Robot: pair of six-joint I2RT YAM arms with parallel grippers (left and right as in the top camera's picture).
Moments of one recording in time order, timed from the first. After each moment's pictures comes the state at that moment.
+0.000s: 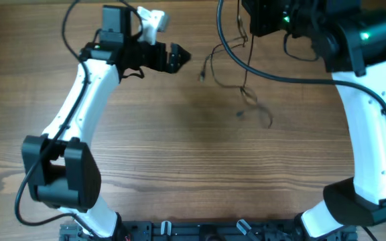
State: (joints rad) left arm -0.17 1.82 1.50 -0.56 0.67 0.04; right arm 0.31 1.74 2.24 -1.09 -0.28 0.07
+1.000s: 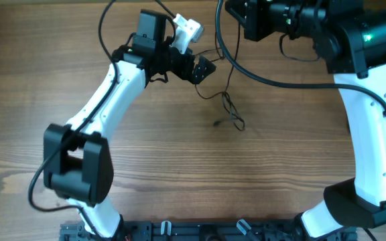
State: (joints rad) left arm -0.32 1.90 1.50 -0.48 0.60 0.14; right arm 0.31 1.73 2.24 -1.06 -0.52 0.07
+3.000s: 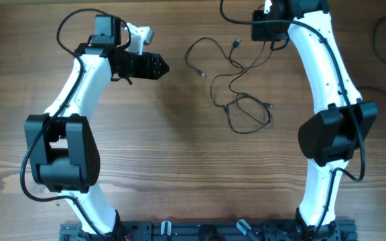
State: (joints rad) left arm -0.07 1.95 1.49 -0.67 0.57 0.08; right arm 0.20 2.20 2.24 -1.20 0.05 0.22
